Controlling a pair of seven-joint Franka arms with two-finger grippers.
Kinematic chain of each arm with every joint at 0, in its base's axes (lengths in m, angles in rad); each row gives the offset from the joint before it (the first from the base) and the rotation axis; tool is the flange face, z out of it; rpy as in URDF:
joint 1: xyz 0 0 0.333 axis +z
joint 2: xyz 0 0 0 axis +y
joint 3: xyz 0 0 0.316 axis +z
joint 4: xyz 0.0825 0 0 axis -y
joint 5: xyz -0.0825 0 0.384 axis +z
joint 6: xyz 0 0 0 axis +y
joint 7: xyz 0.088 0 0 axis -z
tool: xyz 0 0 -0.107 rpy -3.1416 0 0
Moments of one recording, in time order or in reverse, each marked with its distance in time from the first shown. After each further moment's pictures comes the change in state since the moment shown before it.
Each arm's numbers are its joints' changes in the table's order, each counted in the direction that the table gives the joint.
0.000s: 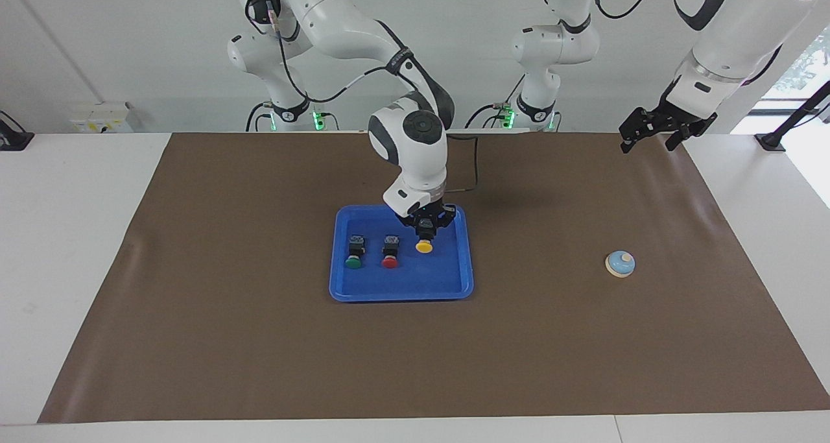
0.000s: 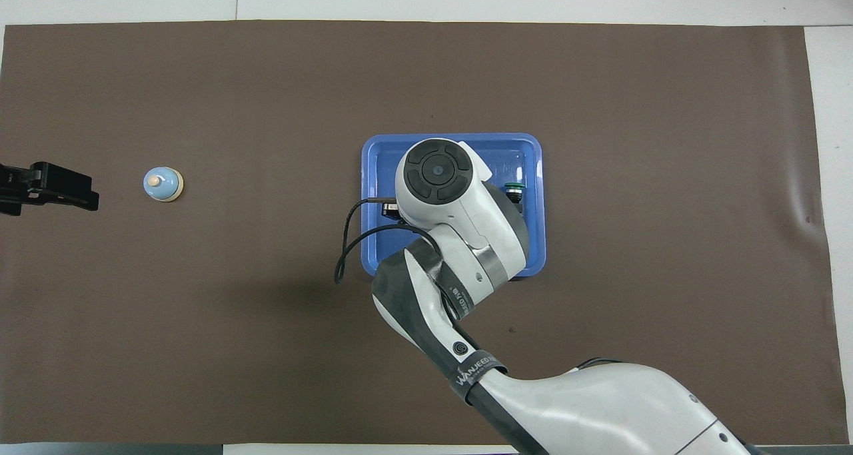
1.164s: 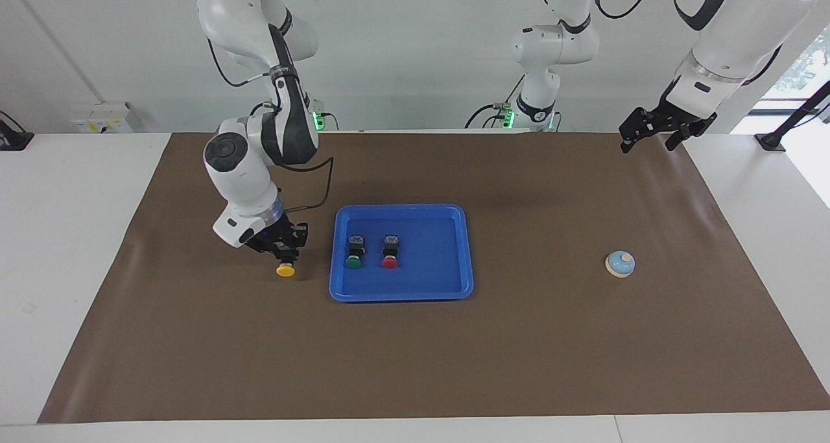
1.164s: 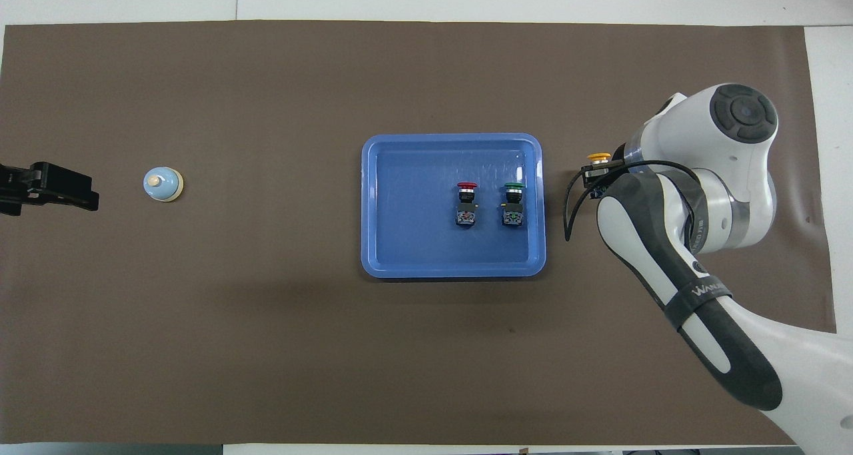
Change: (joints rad) left arm 0.000 0.000 0.000 0.000 0.000 0.000 0.000; right arm -0.453 -0.225 -0.011 -0.224 0.000 0.033 -0.633
